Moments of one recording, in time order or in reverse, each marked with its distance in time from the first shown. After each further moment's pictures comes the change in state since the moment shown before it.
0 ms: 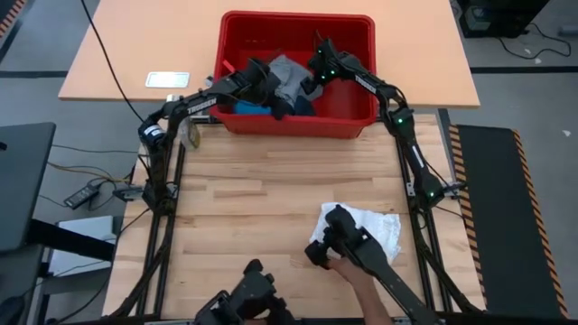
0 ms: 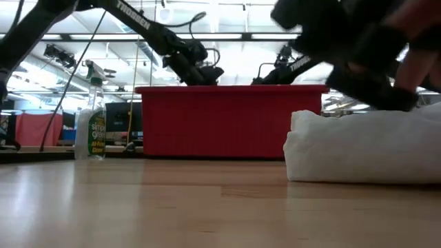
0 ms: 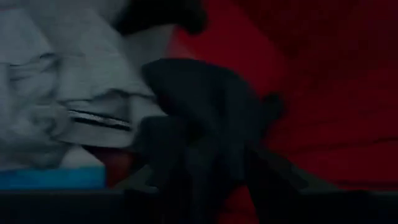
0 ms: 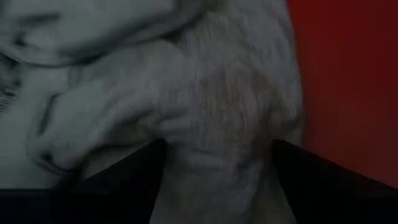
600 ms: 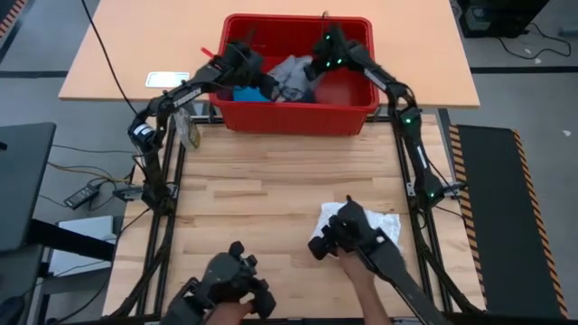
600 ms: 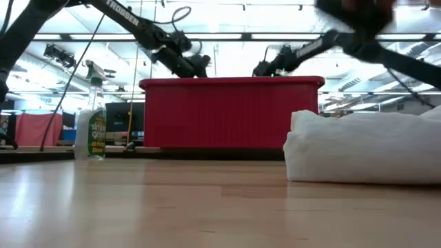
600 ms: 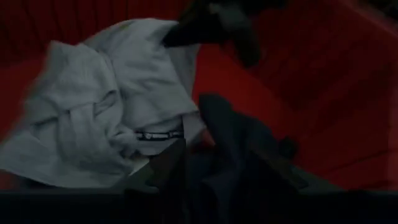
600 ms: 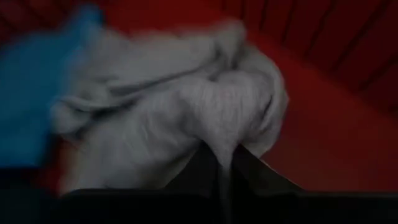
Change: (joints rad) left arm 0.134 -0.058 0.025 0.084 0.111 -0.020; right arm -0.017 -0.114 0.014 0.050 -0.009 0.021
